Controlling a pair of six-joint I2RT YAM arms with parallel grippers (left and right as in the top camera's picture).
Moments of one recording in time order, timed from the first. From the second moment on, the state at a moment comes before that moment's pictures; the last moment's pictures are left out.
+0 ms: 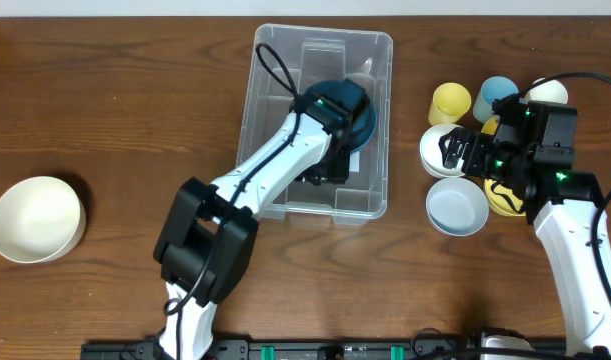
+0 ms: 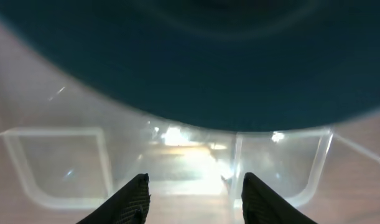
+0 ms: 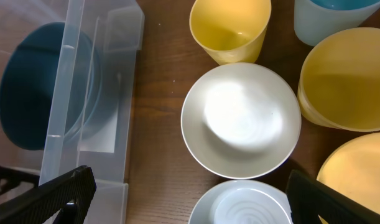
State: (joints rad) left arm -0.63 2.07 1.67 -1.10 0.00 -0.55; right arm -0.09 1.32 0.98 -0.58 -0.29 0.20
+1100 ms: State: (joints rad) left arm -0.48 1.88 1.78 -1.09 -0.07 -0.49; right arm -0.09 1.32 0.98 -0.58 -0.29 0.20
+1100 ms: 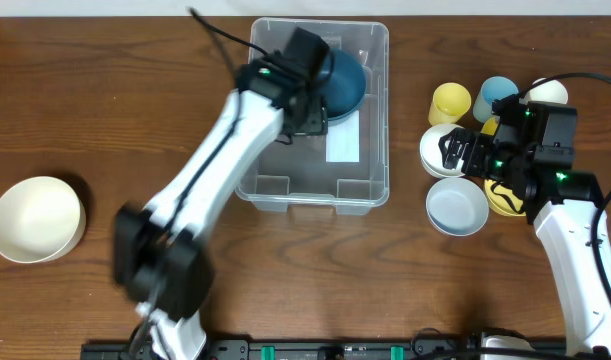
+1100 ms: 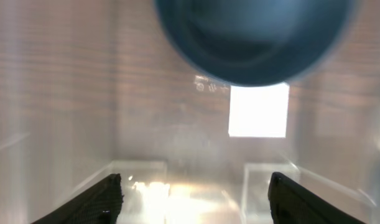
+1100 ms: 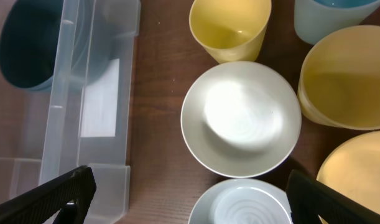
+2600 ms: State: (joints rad) left arm 0.99 2.10 1.77 -1.26 -0.05 -0.43; right arm -0.09 1.32 0.98 -0.59 -0.23 0.20
